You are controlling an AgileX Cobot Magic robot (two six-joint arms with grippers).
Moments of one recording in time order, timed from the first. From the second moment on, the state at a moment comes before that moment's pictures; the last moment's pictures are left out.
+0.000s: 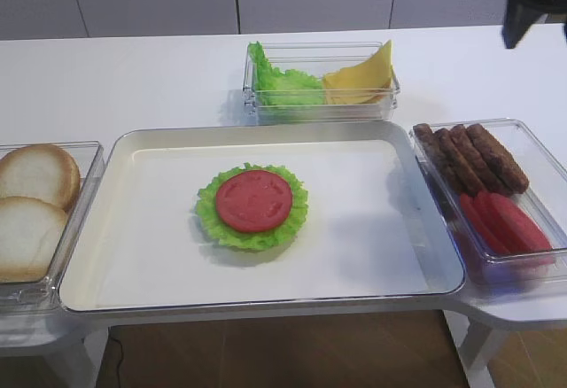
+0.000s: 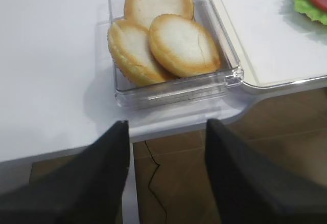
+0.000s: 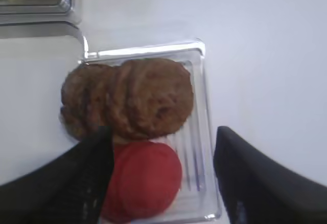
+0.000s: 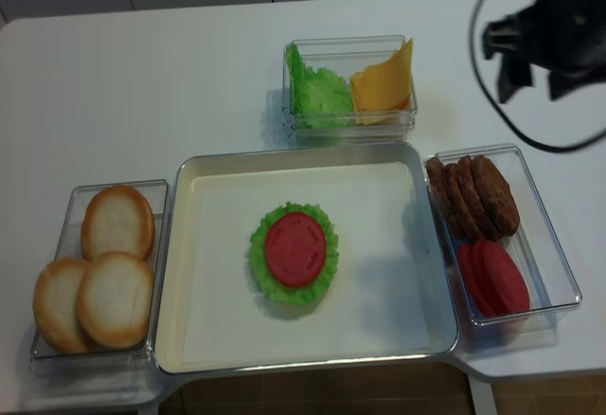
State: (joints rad) left arm 0.08 -0.02 -0.49 -0.09 1.19 0.13; right arm 0.18 1.53 -1.51 0.00 1.24 0.15
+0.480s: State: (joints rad) left arm 0.08 -0.02 -0.49 -0.09 1.19 0.13; right arm 0.15 0.89 -1.15 -0.03 1.26 0.16
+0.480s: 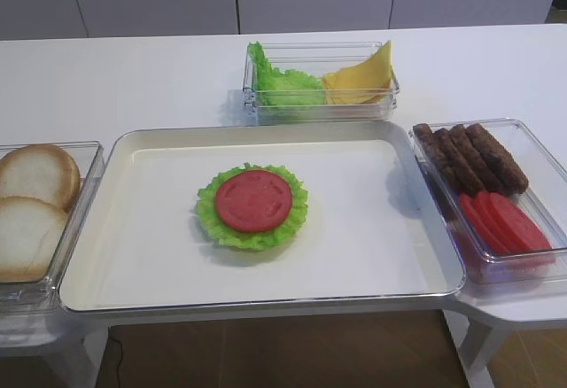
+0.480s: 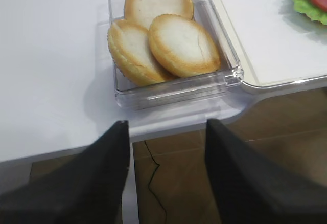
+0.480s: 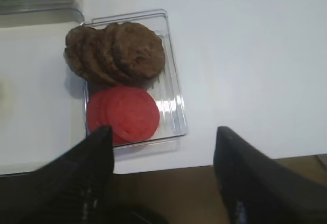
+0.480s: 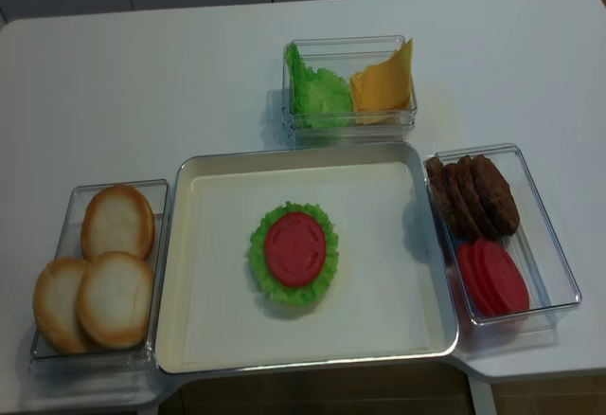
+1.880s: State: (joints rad) left arm 0.08 -0.02 -0.49 -0.09 1.19 0.13; right arm 0.15 -0.02 -0.49 0.13 1.14 -0.06
